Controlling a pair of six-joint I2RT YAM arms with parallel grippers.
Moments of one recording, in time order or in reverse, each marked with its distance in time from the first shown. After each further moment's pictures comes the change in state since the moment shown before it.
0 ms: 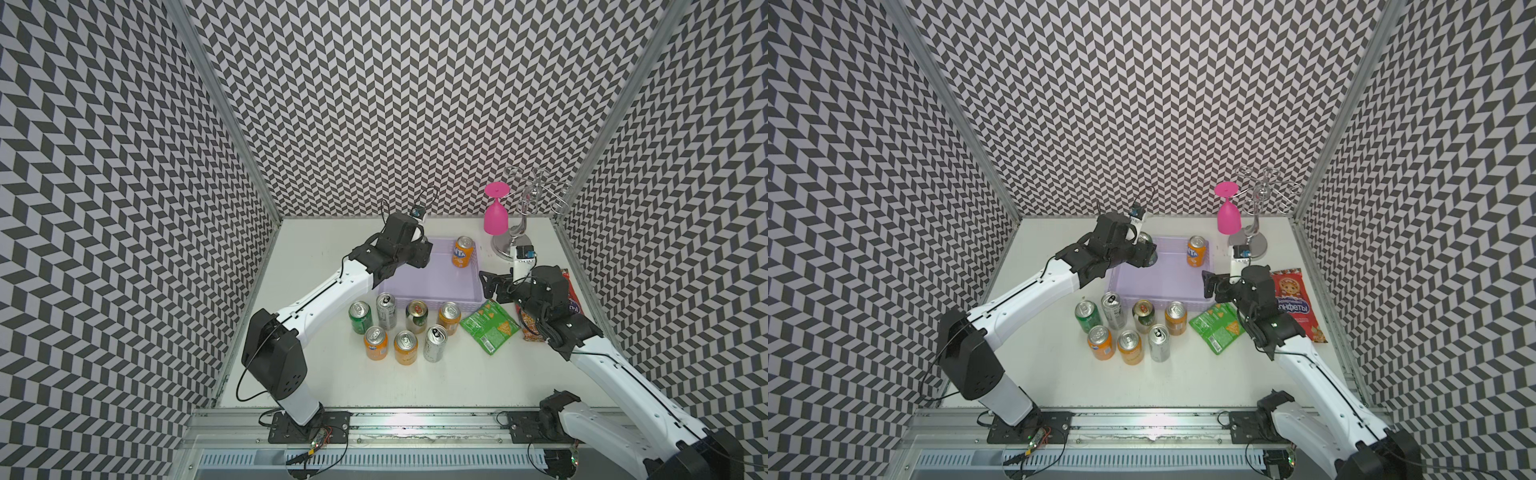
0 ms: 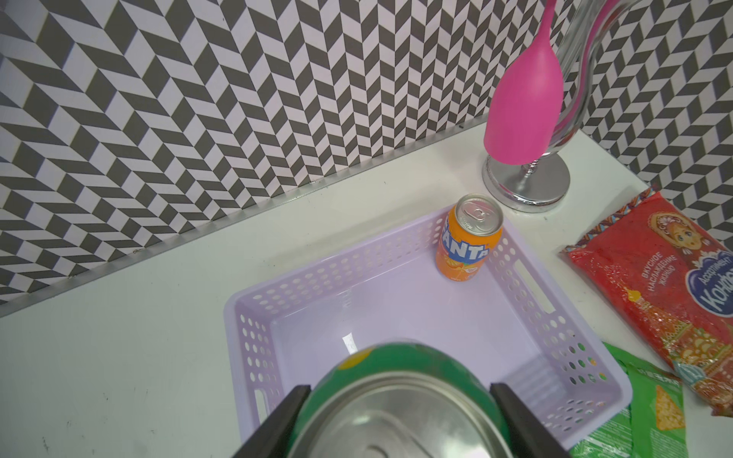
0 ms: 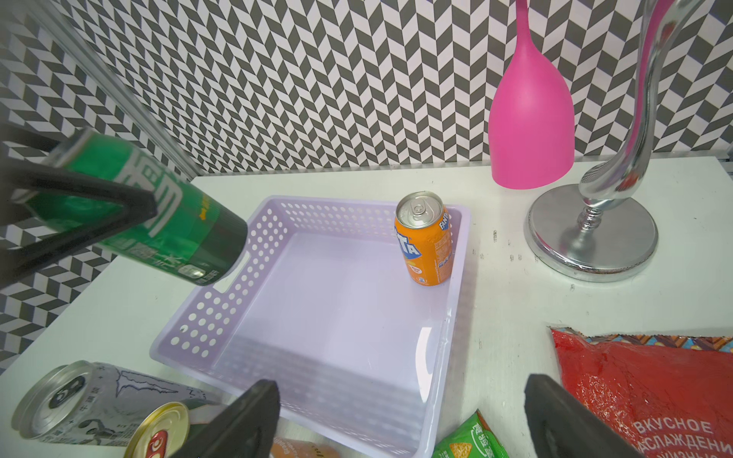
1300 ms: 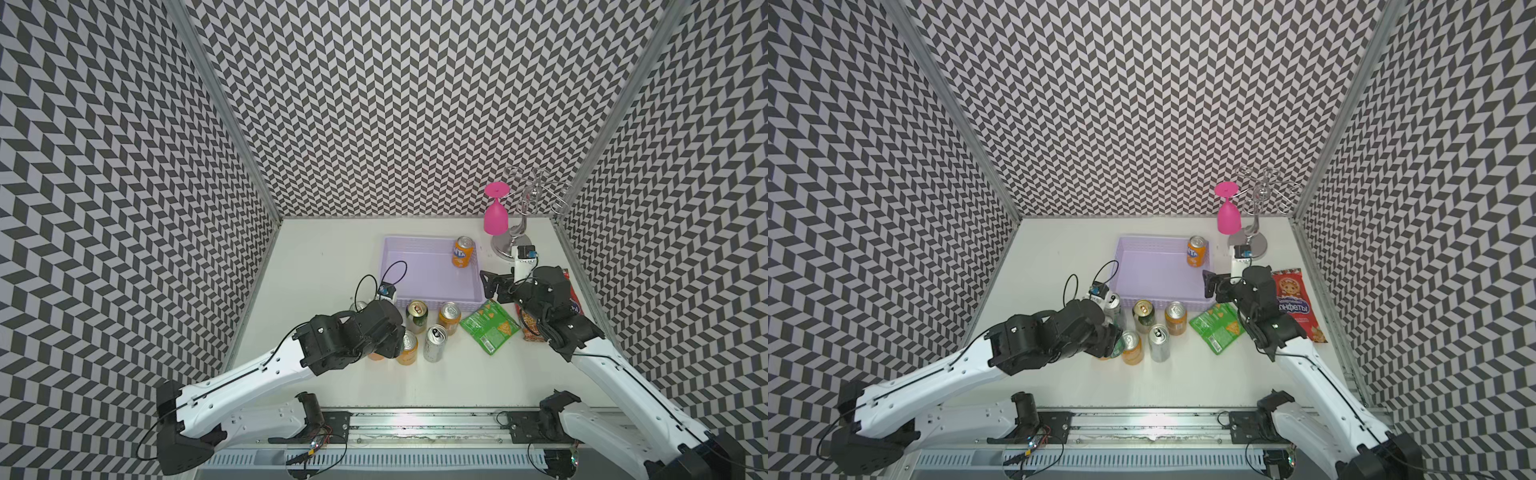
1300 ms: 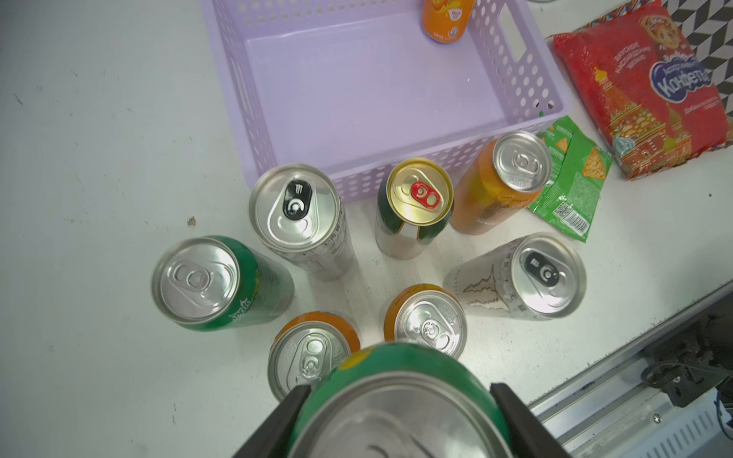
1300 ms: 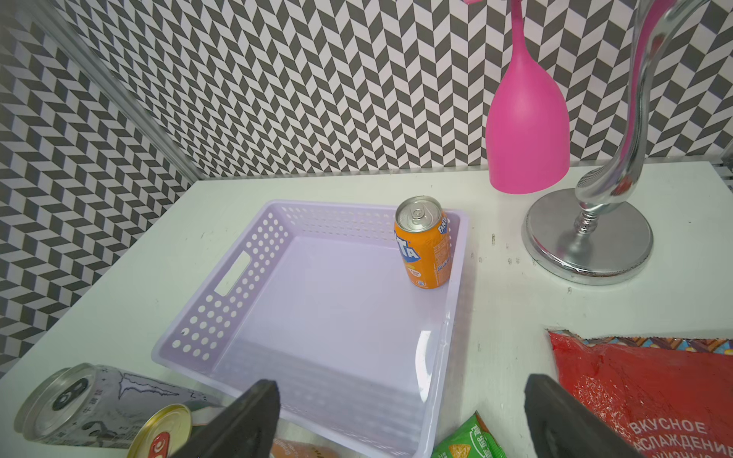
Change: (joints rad) left arm -0.412 -0.574 -0.423 -0.534 -0.197 -0.521; right arm 0.000 -0.013 -0.001 0.000 0.013 0.000
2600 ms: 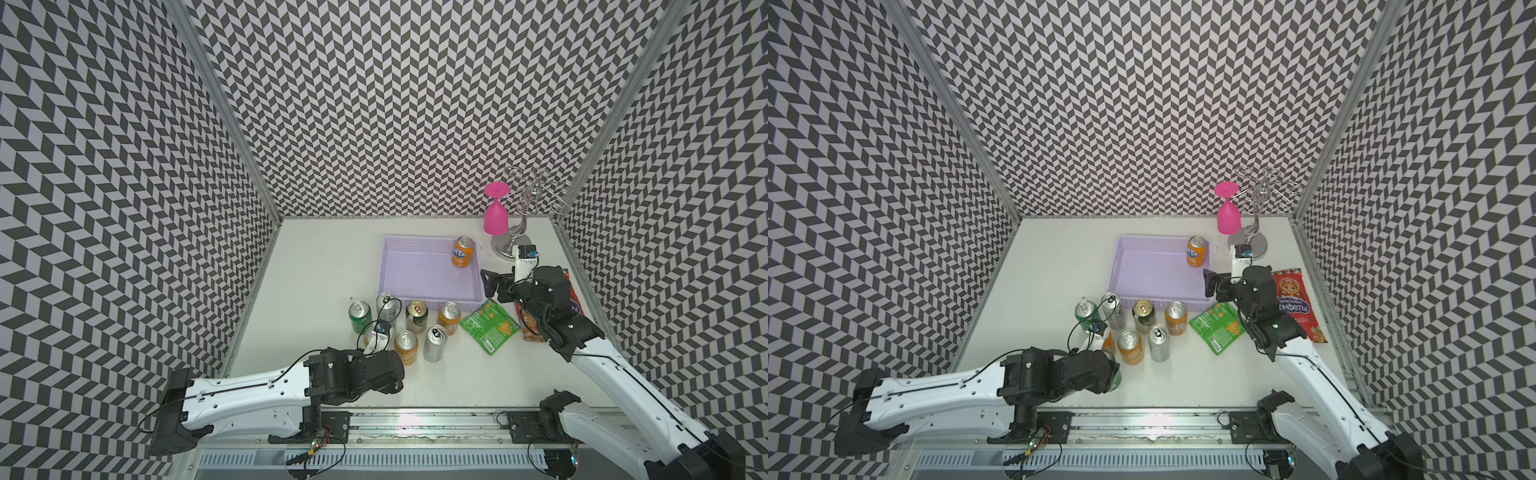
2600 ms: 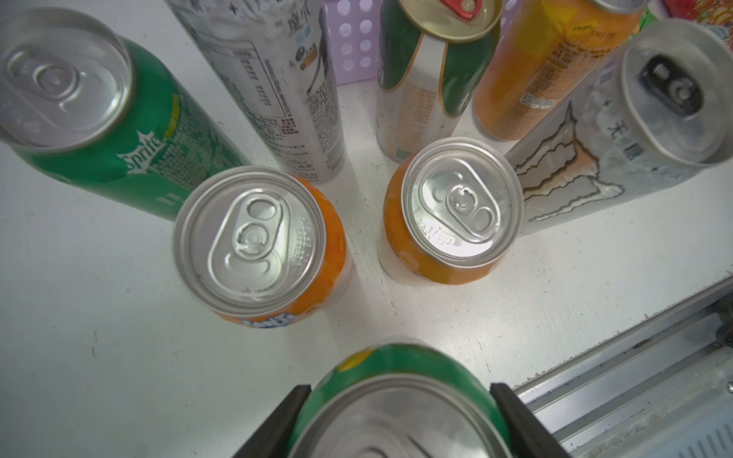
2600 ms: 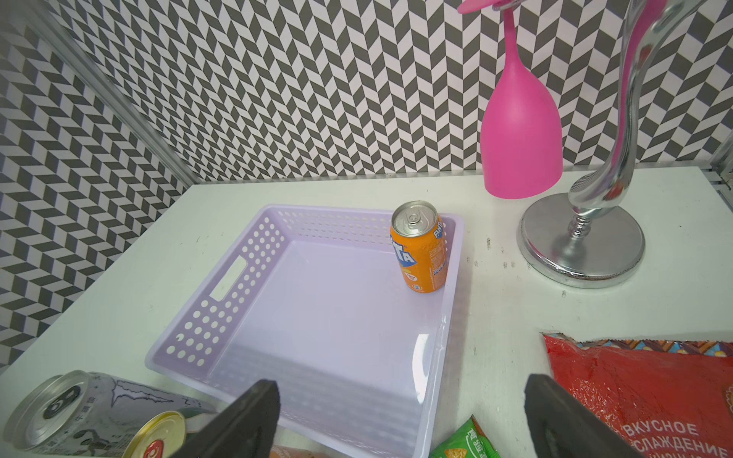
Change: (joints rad) left arm -0.250 -0.077 -0.319 0.093 -0.117 -0.277; right arm 0.000 0.000 0.000 0.013 0.012 -0.003
